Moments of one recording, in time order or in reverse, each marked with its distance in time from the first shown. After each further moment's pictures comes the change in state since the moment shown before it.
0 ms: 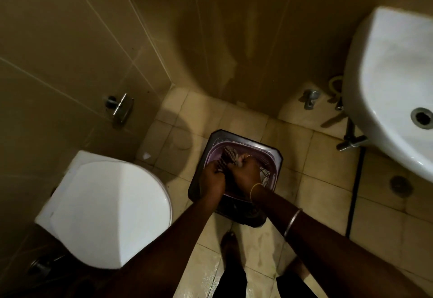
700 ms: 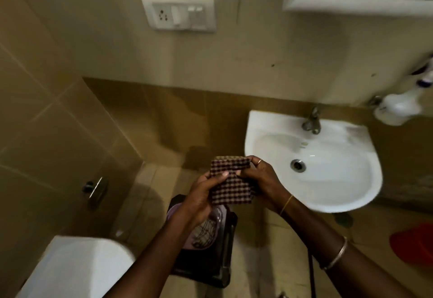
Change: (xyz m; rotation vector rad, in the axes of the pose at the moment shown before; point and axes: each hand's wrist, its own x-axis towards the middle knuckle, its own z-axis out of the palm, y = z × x) left_hand -0.191 0.212 0.017 -0.657 -0.663 0.264; right_hand -0.116 -0.200 -0.298 0.405 -0.213 -0.278
